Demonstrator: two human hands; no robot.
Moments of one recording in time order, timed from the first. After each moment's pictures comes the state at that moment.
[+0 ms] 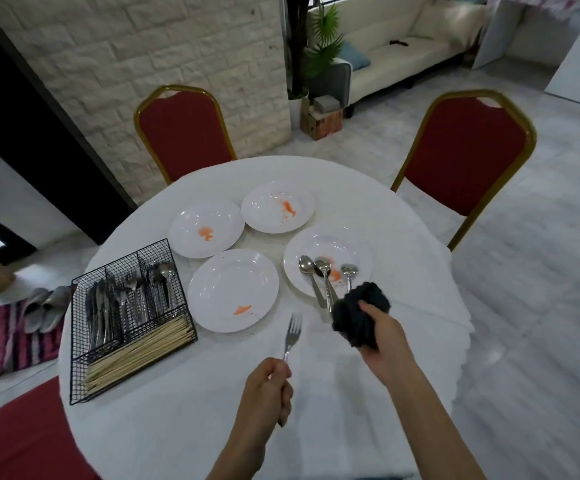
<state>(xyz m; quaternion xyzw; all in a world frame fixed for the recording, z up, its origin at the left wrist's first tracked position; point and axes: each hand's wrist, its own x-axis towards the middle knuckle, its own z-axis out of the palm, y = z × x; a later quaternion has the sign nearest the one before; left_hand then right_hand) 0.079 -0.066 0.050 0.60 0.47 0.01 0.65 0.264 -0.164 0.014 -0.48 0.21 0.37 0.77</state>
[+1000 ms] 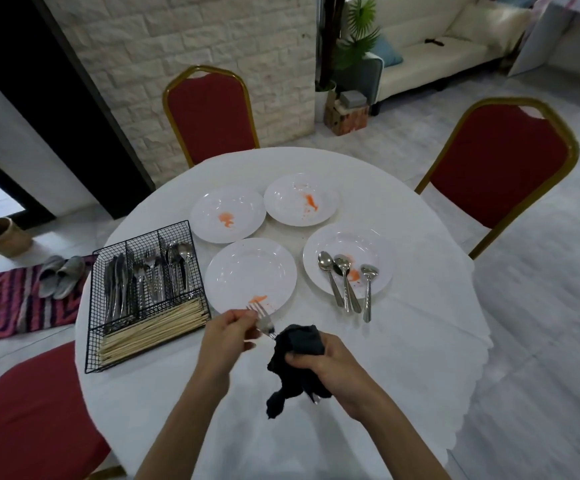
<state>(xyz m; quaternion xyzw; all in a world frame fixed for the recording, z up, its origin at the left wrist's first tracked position) 0.078 0.021 0.062 0.56 0.52 0.14 0.63 0.184 -0.129 0.040 -0.60 -0.15 0.54 0.57</state>
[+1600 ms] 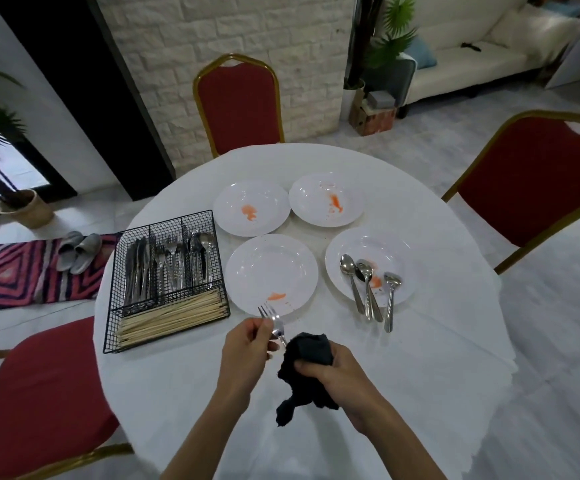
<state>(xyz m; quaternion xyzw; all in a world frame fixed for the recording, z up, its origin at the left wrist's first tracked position) 0.061 0.014 0.037 0.58 0.52 0.18 0.60 0.167 -0.111 0.039 -0.64 -0.13 0.55 0.51</state>
